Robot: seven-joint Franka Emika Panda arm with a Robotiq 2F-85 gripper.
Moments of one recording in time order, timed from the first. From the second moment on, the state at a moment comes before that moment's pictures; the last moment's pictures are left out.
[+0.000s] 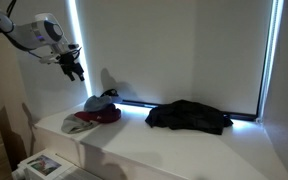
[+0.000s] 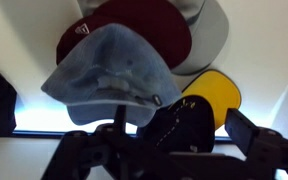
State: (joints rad) arm 0.26 0.32 0.03 -1.83 -0.30 2.44 0.68
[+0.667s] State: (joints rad) arm 0.24 0.41 -0.12 -1.72 -0.31 2.61 0.85
